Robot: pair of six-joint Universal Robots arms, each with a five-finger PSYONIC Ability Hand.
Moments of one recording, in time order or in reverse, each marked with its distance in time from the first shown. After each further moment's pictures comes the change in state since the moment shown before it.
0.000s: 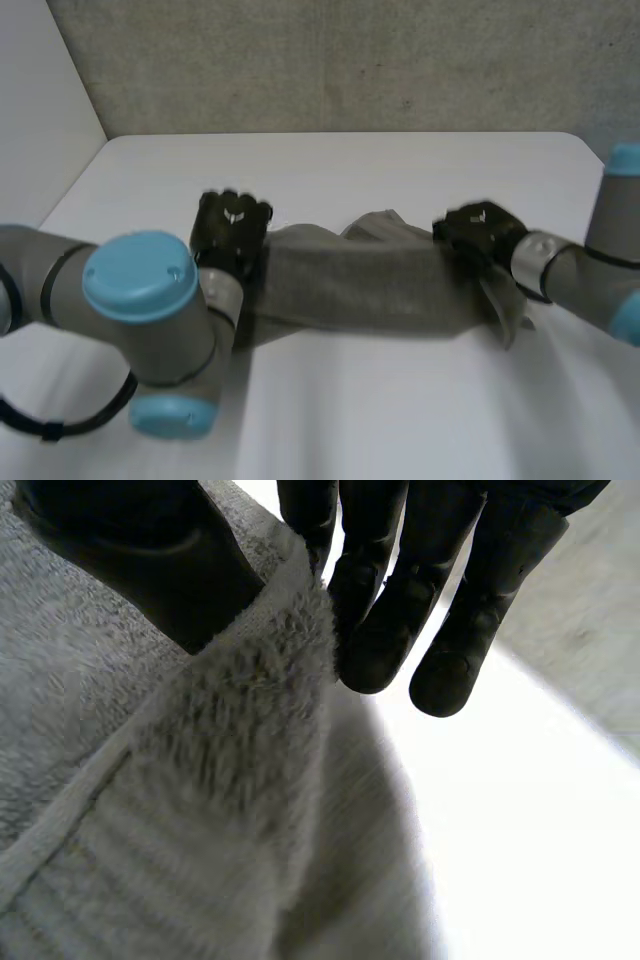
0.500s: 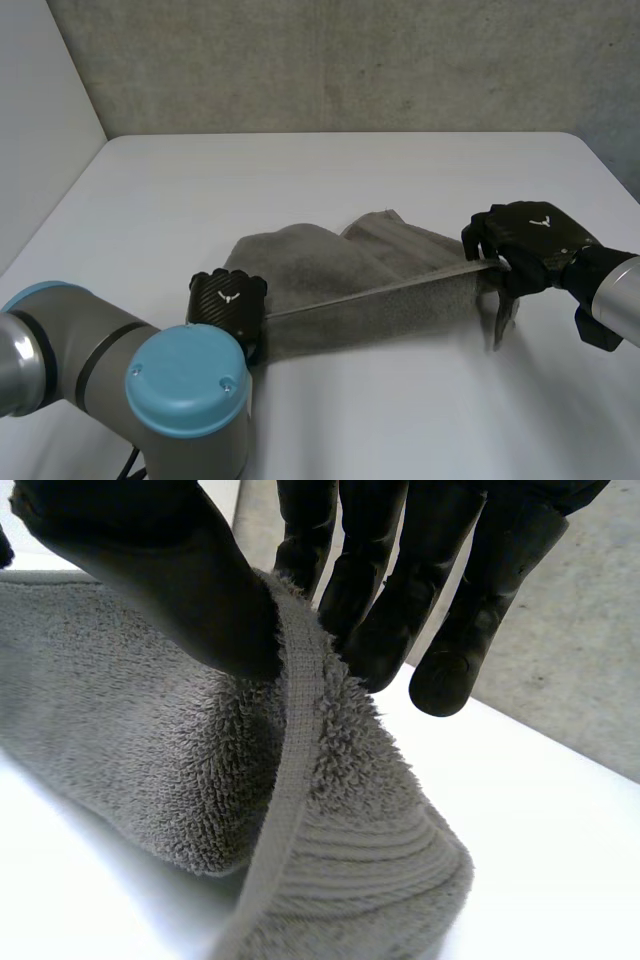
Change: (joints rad) left arm -0.191 0.028 -0.174 -0.074 -0.317 -0.192; right arm -0.172 -0.545 0.519 -0.044 -0.213 0.227; left_hand -0.005 -0.026 -0.045 -0.021 -0.013; right_hand 0.000 -0.008 0.000 0.000 -0.002
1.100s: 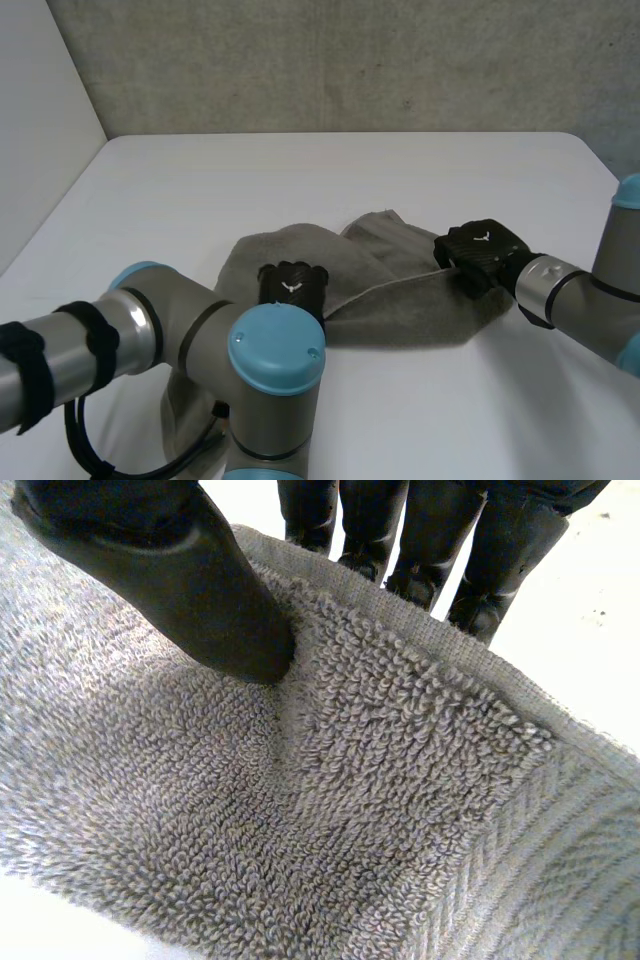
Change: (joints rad) left arm -0.069 -0.255 0.330 -0.076 0.063 -0.172; right arm 0.142 0.469 -0.301 -0.072 0.173 -0.188; left_hand -0.461 -0.494 -0.511 -0.507 -0.491; right_hand 0.000 0.000 -0.005 0.000 -0.001
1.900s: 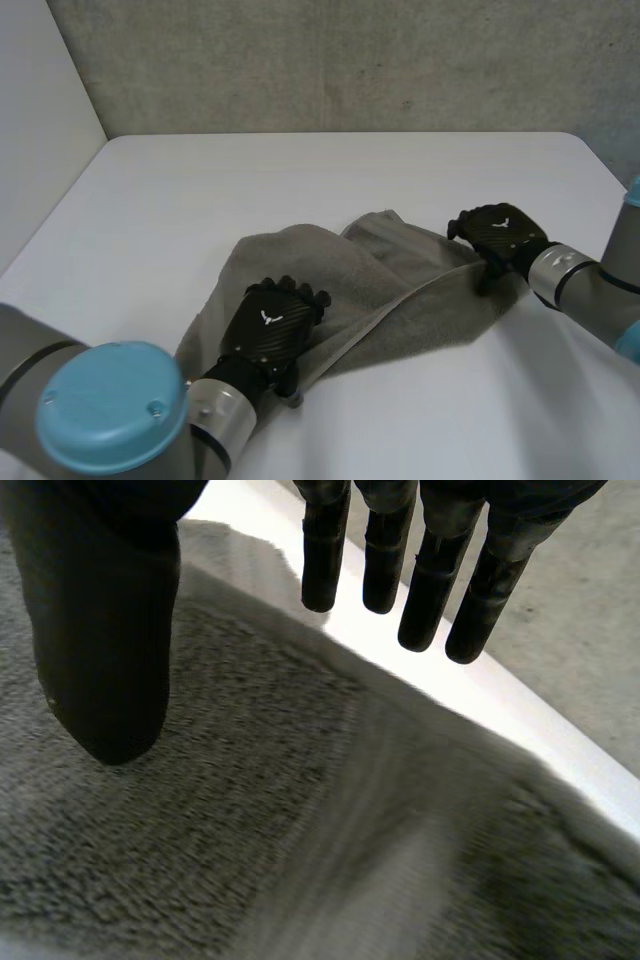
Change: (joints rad) left arm 0.114 0.407 -0.479 0.056 0.408 0.064; right arm -0.049 0.084 -0.070 -0.082 0.017 -0.044; left_hand -0.588 -0.580 -0.604 -0.583 -0.610; right_hand -0.916 -0.892 -0.908 -0.931 -0.932
